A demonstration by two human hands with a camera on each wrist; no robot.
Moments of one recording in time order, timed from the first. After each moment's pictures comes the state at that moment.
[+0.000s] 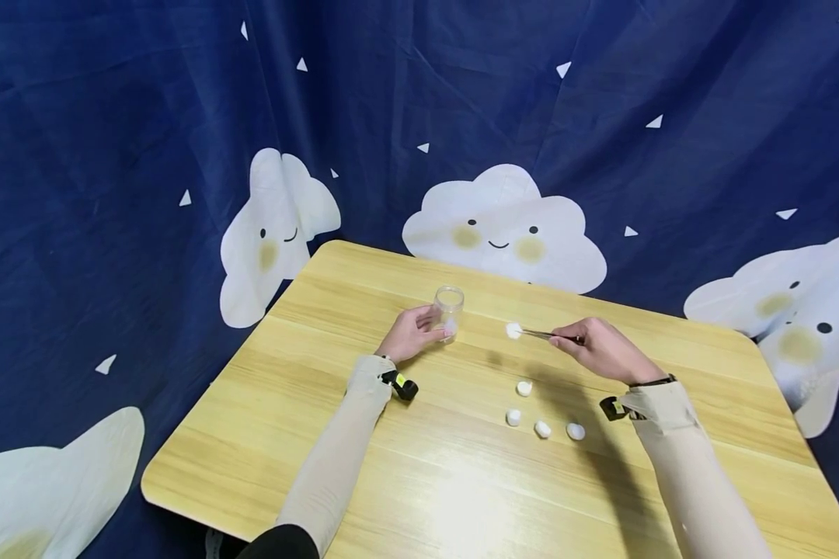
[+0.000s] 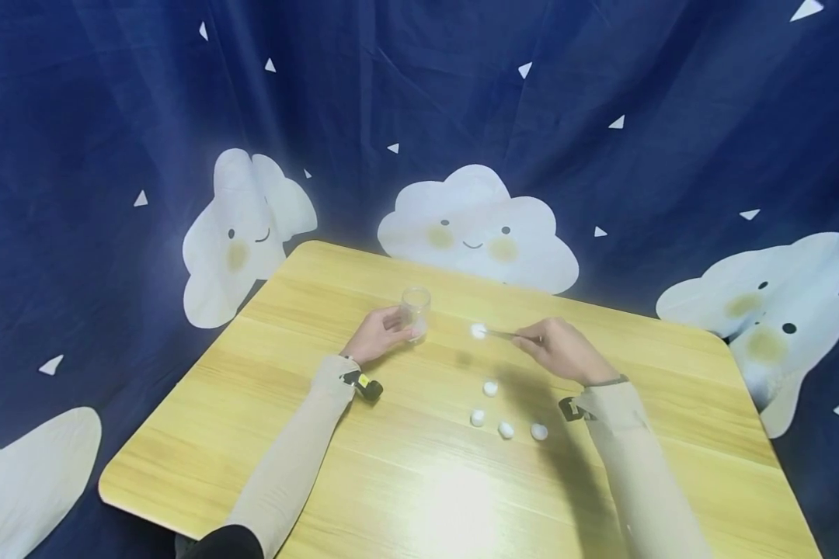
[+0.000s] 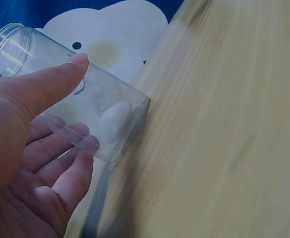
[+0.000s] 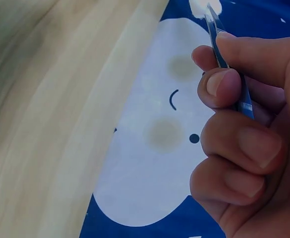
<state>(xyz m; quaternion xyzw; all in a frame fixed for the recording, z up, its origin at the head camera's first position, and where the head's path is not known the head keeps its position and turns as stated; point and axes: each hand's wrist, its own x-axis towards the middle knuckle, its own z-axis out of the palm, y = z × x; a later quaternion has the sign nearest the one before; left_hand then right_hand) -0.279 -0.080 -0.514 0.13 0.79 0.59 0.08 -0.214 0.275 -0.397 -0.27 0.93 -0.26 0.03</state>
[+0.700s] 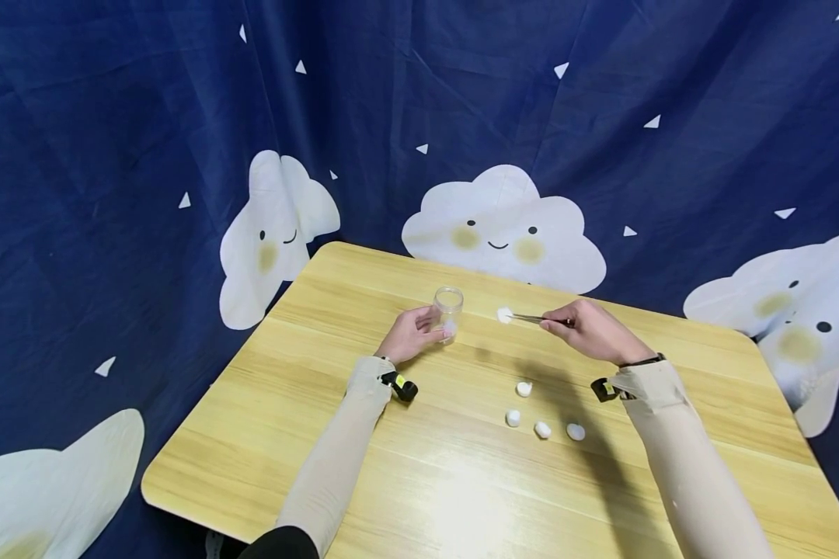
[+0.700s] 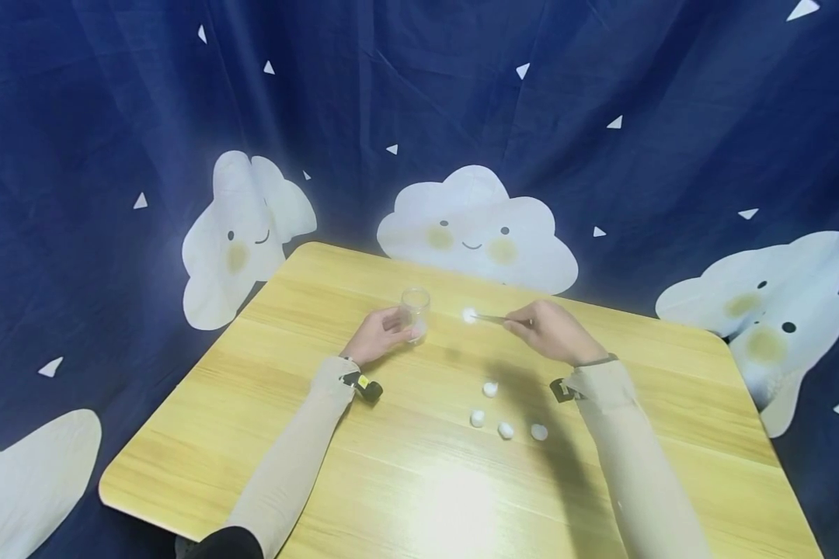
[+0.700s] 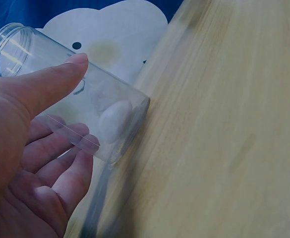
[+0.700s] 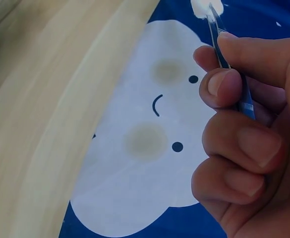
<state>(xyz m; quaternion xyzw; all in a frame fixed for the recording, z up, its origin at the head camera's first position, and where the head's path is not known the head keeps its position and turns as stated) -0.281 -0.080 -0.516 0.13 0.80 0.58 0.08 -0.234 0.260 -0.379 -0.27 0.93 -0.24 0.02</state>
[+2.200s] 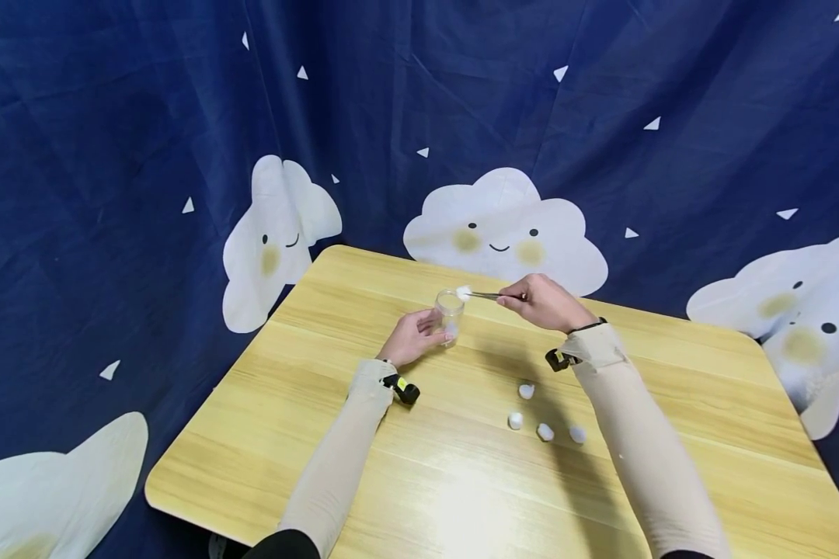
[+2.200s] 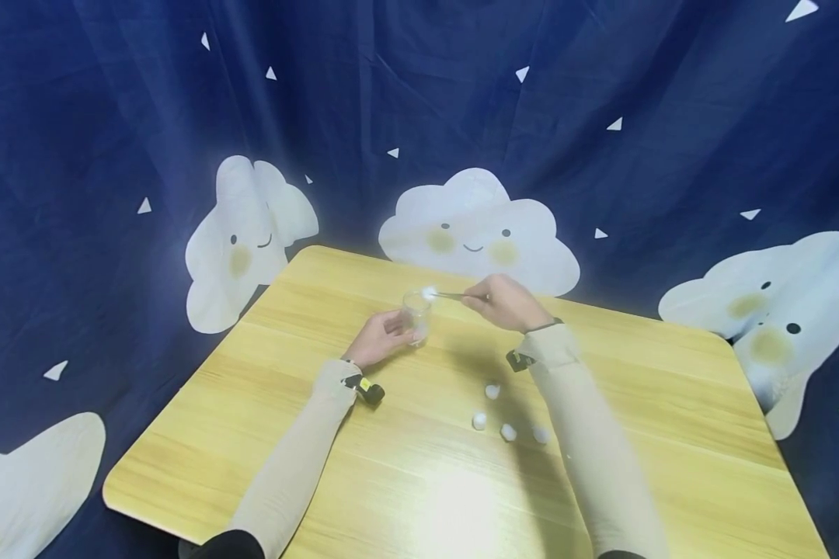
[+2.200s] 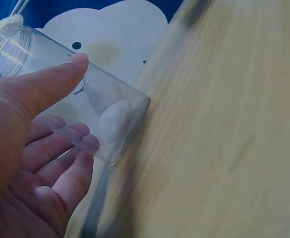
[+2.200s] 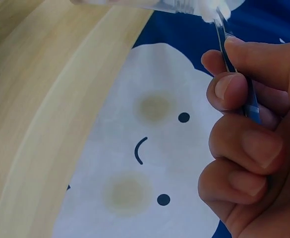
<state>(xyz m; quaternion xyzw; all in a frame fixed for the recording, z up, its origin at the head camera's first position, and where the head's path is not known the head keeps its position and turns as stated) -0.280 -0.080 -0.514 0.13 0.80 0.58 0.09 -0.284 0.198 -0.376 -0.30 0.92 -0.26 0.03</state>
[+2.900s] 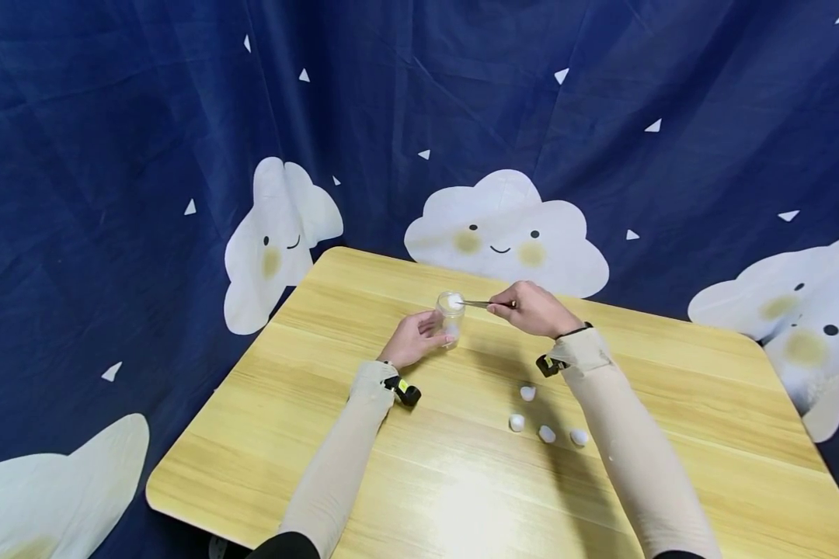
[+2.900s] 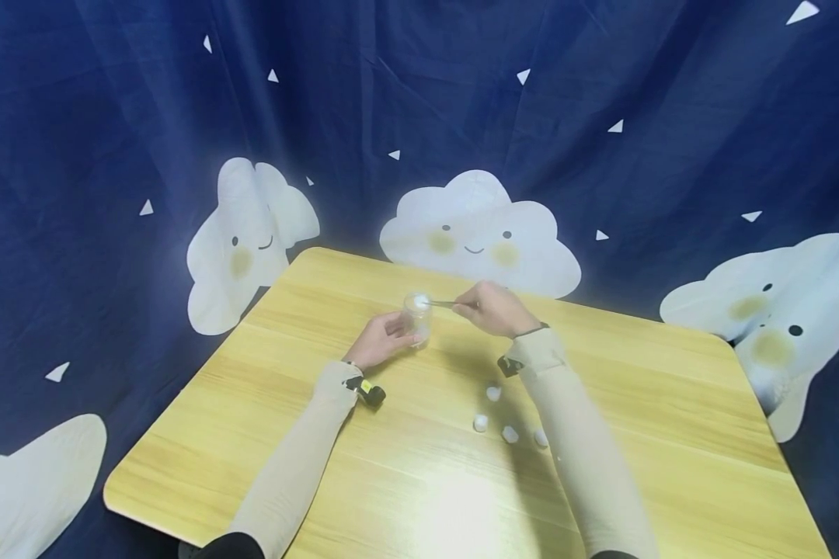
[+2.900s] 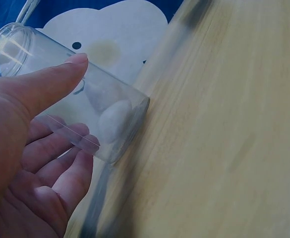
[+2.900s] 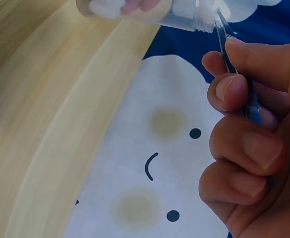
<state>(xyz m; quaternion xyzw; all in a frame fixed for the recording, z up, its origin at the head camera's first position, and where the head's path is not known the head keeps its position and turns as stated) -0.281 -0.081 -0.516 0.14 0.80 0.58 0.08 -0.286 0.182 -0.389 -0.30 0.92 -0.25 0.04</state>
